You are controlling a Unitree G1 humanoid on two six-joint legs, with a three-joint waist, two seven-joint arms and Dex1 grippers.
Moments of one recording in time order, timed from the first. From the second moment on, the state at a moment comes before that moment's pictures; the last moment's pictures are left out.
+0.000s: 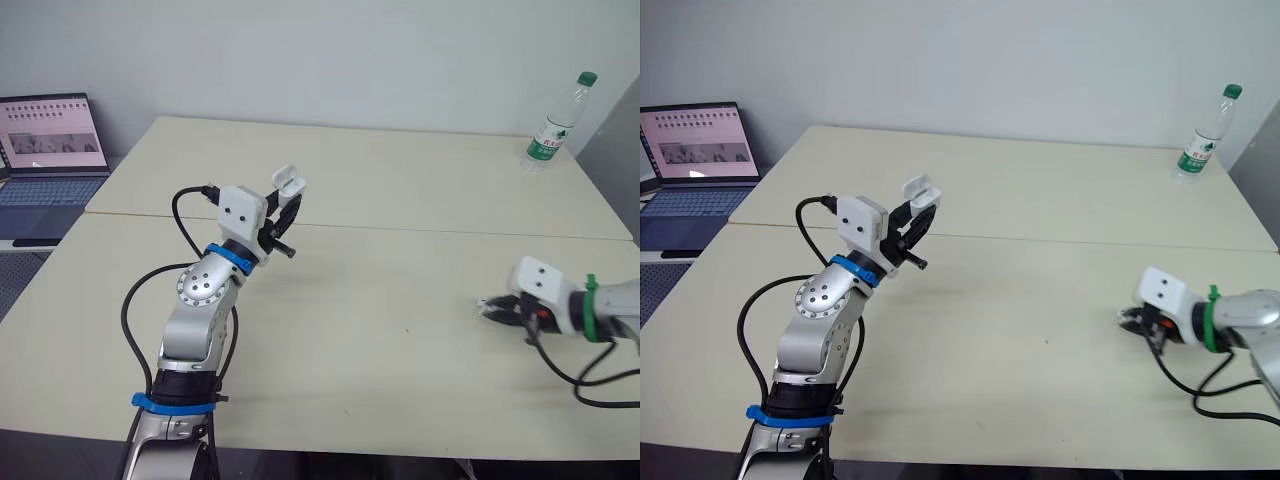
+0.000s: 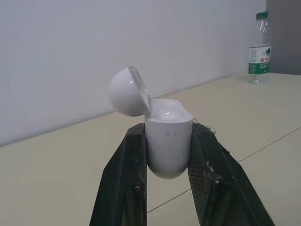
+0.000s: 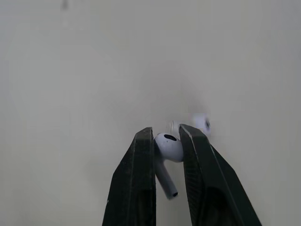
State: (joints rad) left arm -0.42 0.29 0.05 -0.09 -0.19 0.14 -0.44; right arm -0.12 -1.15 -0.02 -0.12 0.17 0.42 1.11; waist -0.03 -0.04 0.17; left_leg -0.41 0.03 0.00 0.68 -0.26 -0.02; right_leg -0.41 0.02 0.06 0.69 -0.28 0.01
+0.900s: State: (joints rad) left arm -0.42 0.29 0.03 -0.08 -0.18 0.13 -0.45; right arm -0.30 -1.21 0.12 0.50 -0.11 -0.13 1.25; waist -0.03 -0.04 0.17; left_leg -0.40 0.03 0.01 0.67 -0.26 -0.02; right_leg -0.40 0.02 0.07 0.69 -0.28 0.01
